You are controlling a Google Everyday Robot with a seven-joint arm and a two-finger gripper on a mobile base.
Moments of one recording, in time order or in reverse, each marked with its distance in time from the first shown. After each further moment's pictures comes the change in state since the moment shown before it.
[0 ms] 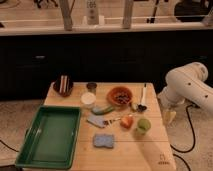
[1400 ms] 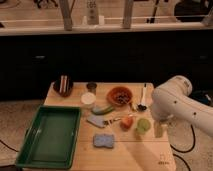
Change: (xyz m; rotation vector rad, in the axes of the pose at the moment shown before) arm -0.050 0.059 0.018 -0.005 0.046 -0.096
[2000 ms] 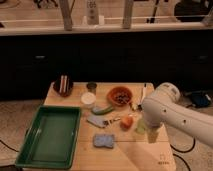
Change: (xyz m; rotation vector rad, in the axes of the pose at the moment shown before) arm -0.046 0.015 0.013 -0.002 0.000 -0.057
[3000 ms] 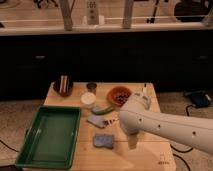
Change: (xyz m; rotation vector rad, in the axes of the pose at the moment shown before) arm -0.087 0.008 0.027 -0.013 -0.052 -0.092
